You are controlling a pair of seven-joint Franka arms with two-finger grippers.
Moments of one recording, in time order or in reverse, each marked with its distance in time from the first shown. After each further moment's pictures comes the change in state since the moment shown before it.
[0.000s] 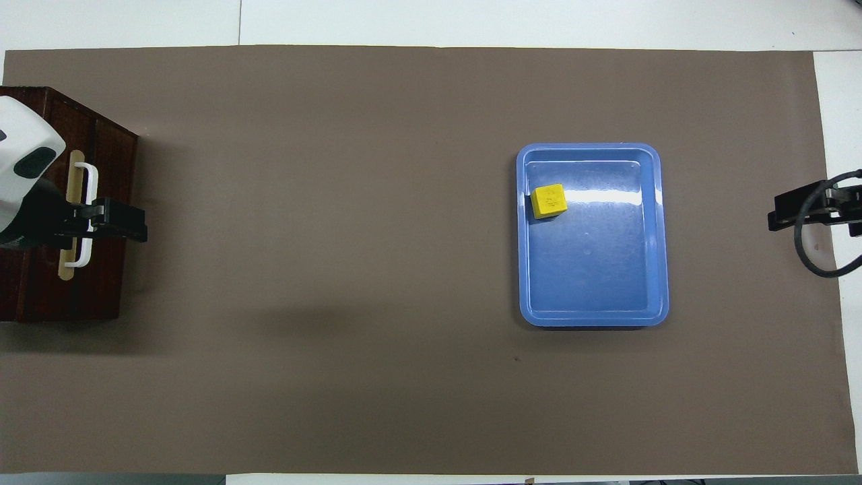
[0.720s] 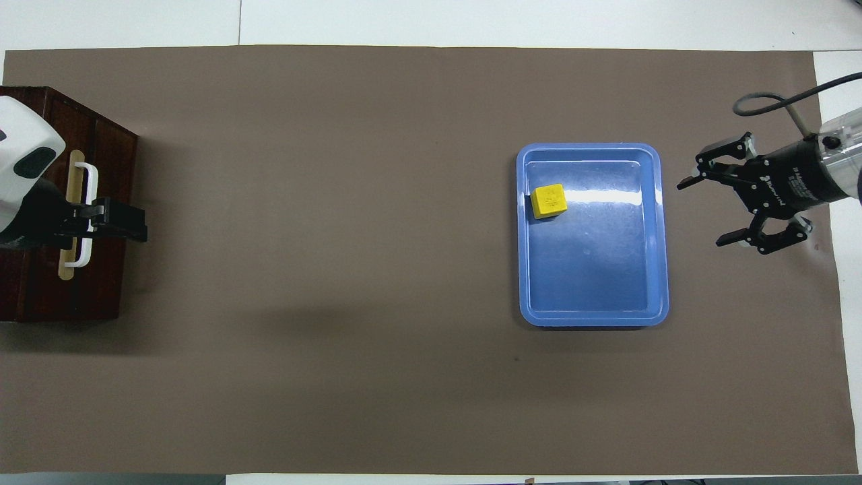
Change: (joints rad) left arm 0.000 0.000 0.000 0.000 0.000 0.000 0.000; right arm -0.044 0.170 -0.005 -0.099 0.411 0.137 0.733
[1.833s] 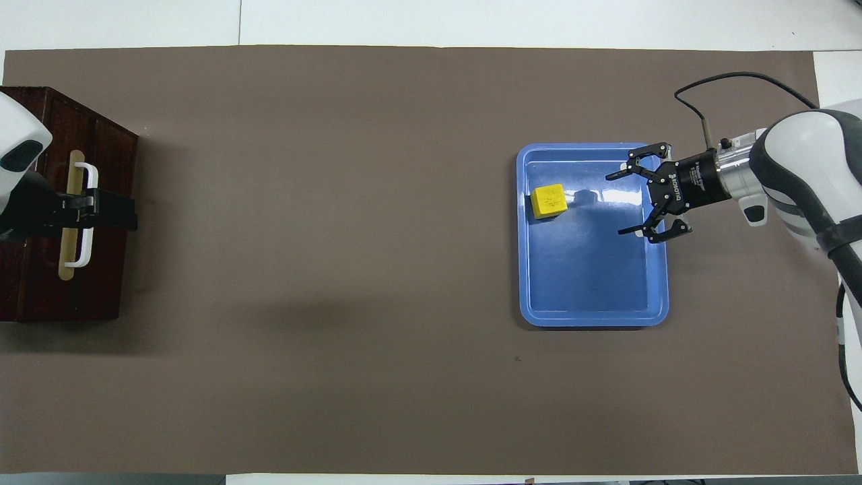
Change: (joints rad) left arm 0.002 -0.002 -0.003 -0.023 0.188 0.096 0.000; right arm 0.036 0.292 0.004 -0.051 0.350 0.235 0.179
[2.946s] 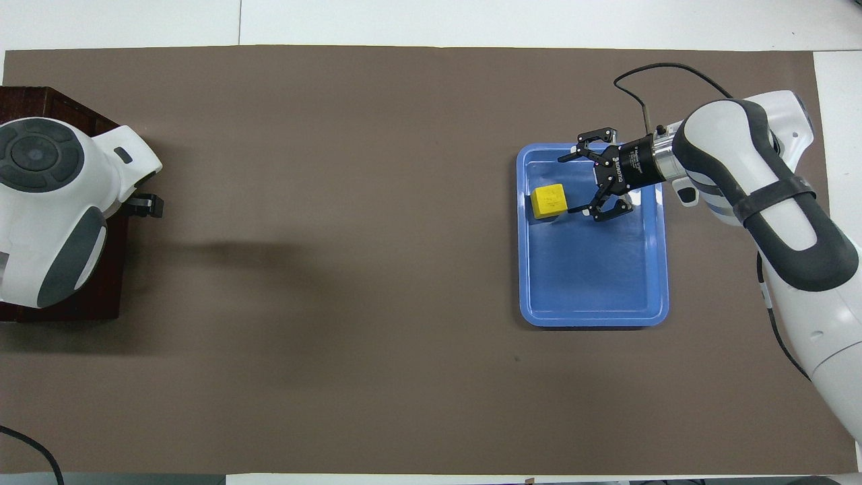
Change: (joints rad) left arm 0.001 0.165 0.000 -0.220 0.346 0.366 -0.087; right arm 0.064 0.115 0.007 0.078 0.077 0.077 -0.027
